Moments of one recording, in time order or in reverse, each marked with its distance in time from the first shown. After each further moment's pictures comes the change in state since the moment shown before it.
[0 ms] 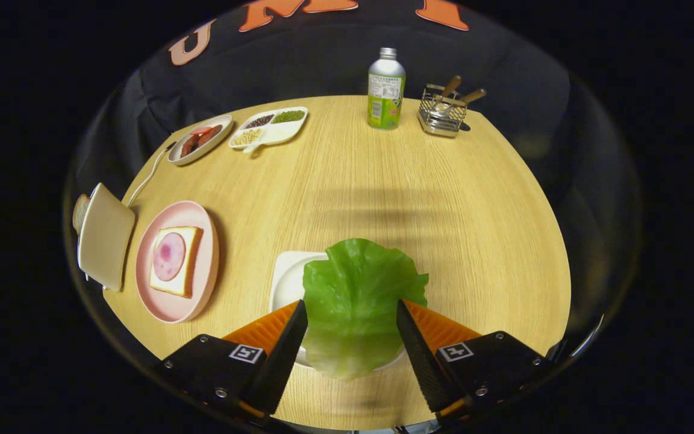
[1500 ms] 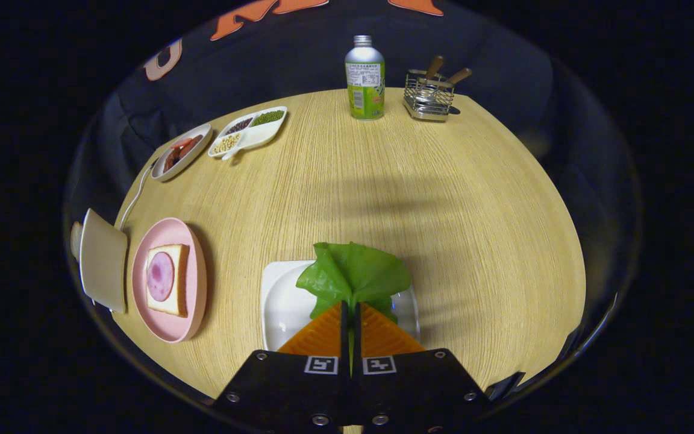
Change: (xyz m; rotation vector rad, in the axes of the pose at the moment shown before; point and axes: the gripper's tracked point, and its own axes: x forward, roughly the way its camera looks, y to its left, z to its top) arm 0.006 0.002 0.011 0.116 -0.031 0.029
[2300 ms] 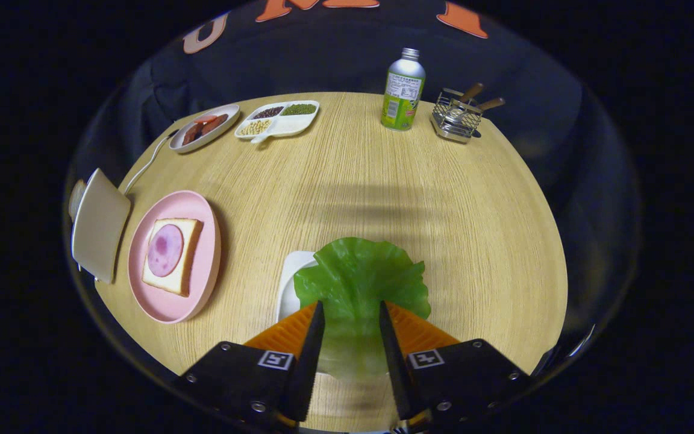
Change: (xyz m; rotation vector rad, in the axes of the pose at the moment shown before) arm -0.004 0.016 -0.008 -0.213 0.011 -0.043
